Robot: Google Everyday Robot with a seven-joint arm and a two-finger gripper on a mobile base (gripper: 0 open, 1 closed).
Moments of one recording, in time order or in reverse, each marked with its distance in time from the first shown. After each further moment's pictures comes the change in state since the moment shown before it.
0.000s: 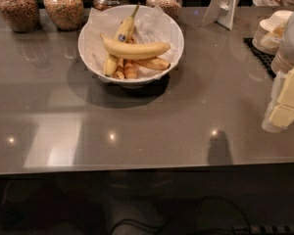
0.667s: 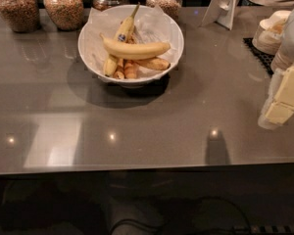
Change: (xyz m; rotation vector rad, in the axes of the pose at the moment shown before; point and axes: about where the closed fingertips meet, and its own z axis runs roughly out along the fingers) arm -0.009 -0.003 -0.002 0.026 -0.049 -0.006
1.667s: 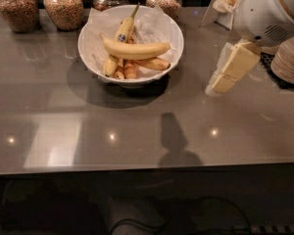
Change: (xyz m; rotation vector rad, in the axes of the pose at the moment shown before) arm -0.092 -0.044 0.011 0.146 -0.292 -0.134
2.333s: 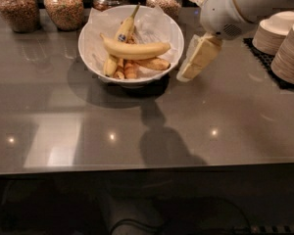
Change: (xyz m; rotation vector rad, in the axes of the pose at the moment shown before) arm -0.036 -0.041 0.052 0.076 -0.105 -0.084
